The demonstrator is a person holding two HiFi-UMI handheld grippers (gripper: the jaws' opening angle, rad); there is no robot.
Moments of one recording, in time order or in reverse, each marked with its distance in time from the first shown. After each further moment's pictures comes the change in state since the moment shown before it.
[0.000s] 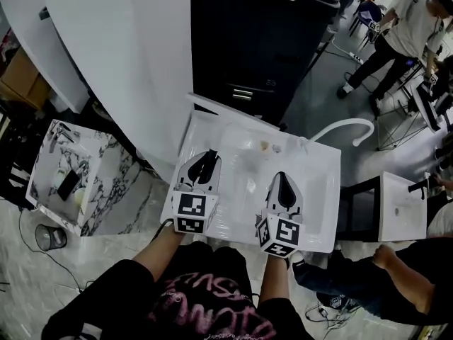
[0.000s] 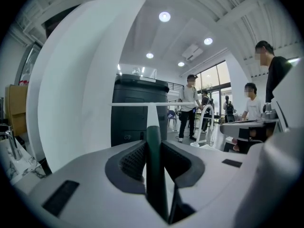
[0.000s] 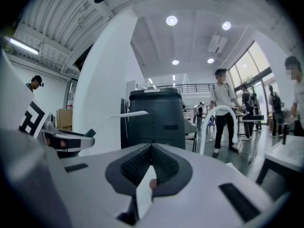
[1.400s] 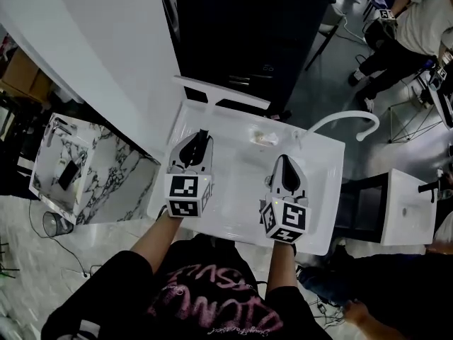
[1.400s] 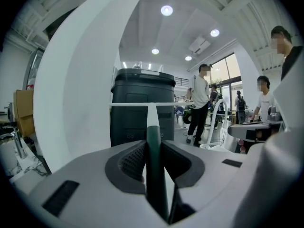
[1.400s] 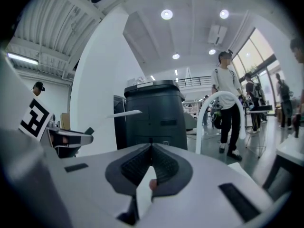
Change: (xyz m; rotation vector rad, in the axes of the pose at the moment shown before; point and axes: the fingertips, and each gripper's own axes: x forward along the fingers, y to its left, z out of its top) left arm 0.054 -0.010 0.002 -0.005 0.043 0.120; right arm 0.047 -0.060 -0.014 0.051 0.040 0.089
